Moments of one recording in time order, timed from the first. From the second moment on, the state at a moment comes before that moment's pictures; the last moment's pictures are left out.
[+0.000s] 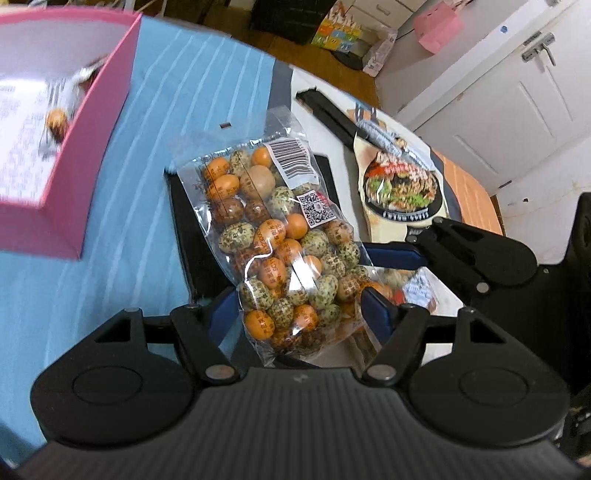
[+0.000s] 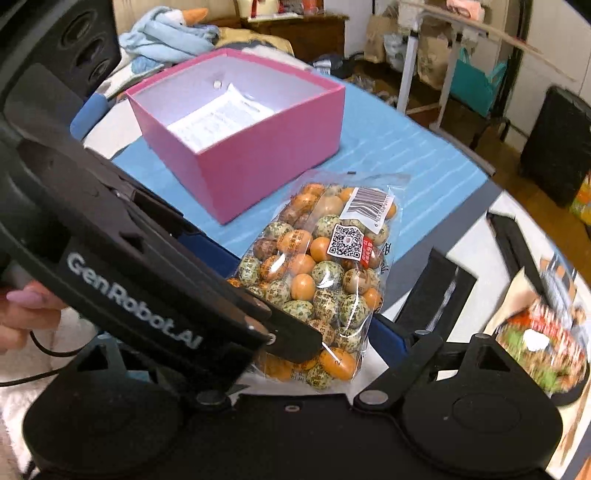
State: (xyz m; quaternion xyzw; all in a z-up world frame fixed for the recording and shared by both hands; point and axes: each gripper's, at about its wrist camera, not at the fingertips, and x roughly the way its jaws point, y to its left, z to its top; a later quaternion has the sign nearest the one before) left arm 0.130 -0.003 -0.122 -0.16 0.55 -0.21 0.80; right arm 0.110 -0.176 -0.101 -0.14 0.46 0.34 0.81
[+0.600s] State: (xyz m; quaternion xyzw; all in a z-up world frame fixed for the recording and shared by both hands) left arm 0.078 0.023 -0.067 -0.14 0.58 -0.20 0.78; right arm 0.058 -0.150 -0.055 -0.10 0.49 0.34 0.80
